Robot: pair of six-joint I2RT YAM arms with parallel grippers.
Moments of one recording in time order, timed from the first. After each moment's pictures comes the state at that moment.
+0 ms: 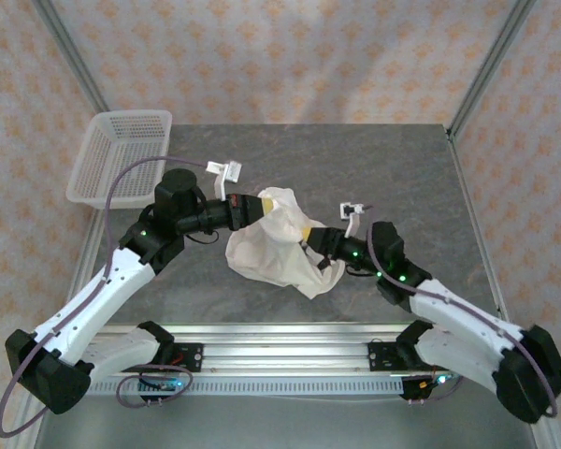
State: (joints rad) left arm -0.48 1.05 1.00 -0.22 0.63 -0.71; right arm 0.66 0.88 0.48 0.22 -0.32 0.79
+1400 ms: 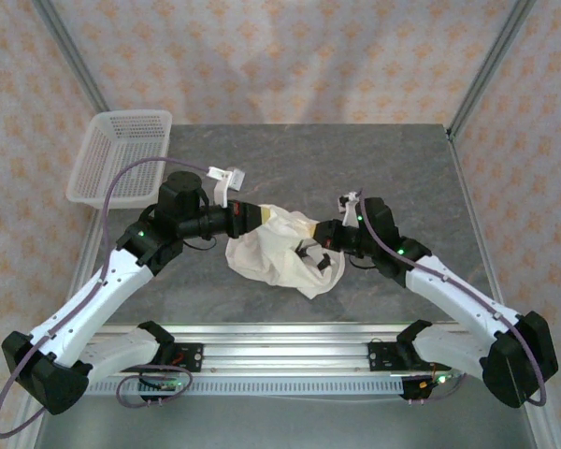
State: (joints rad) left arm -0.50 1.05 1.04 -0.40 0.55 -0.58; right arm 0.57 1.06 0.71 -0.17 -0.40 0.82
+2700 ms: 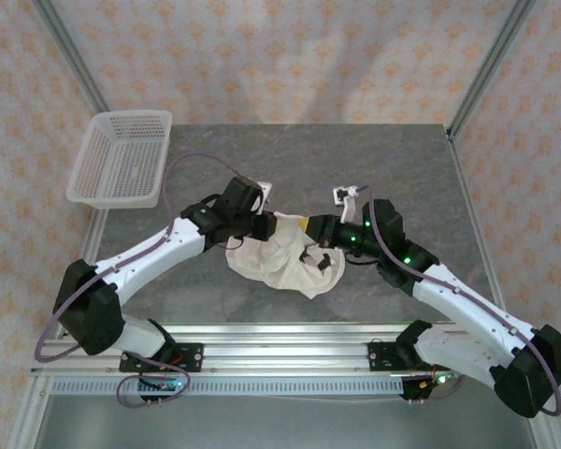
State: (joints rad) left arm -0.62 1.42 1.10 -0.53 0.09 -0.41; right arm 0.65 0.97 0.73 -0.06 -0.39 0.80
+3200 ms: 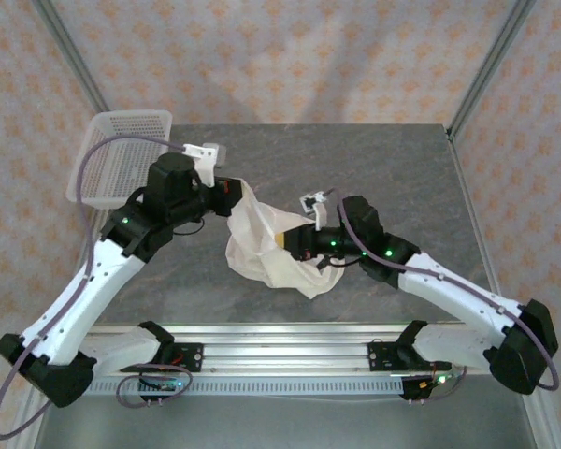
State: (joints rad) left arm -0.49 1.09 1.28 -0.66 0.12 -0.42; right arm 0.78 1.12 0.84 -0.08 -0.54 0.67
